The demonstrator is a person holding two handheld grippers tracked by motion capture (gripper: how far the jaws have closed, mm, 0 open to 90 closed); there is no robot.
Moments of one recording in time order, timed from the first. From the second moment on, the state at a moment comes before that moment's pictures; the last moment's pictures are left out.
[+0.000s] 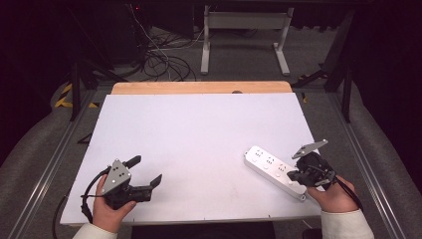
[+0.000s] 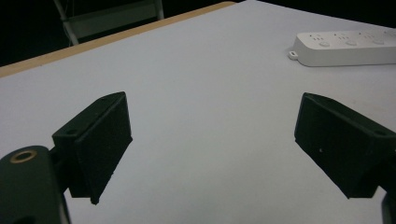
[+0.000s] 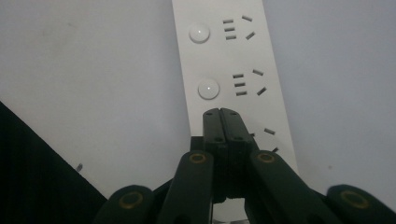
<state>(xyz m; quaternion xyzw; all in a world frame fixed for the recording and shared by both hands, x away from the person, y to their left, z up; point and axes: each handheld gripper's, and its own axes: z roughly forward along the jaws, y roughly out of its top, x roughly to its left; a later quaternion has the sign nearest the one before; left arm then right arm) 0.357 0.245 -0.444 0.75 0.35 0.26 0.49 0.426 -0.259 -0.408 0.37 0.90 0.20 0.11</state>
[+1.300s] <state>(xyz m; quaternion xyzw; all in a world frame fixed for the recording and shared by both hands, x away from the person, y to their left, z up) 0.356 0.245 -0.443 0.75 0.35 0.26 0.49 0.429 -0.256 -0.430 0.37 0.91 0.17 0.09</state>
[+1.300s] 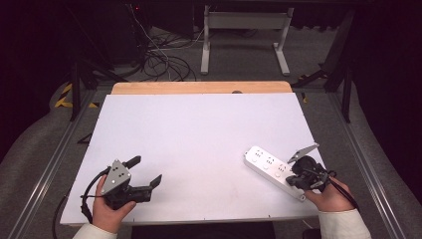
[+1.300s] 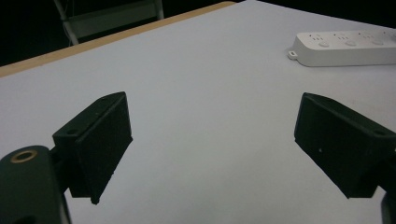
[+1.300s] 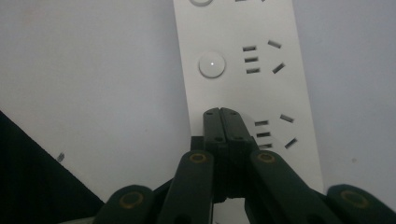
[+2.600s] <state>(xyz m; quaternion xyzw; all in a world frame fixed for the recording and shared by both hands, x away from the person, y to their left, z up) 0.357 0.246 -0.443 0.75 0.36 0.26 0.49 0.416 -0.257 -0.409 0.34 0.91 0.22 0.12</state>
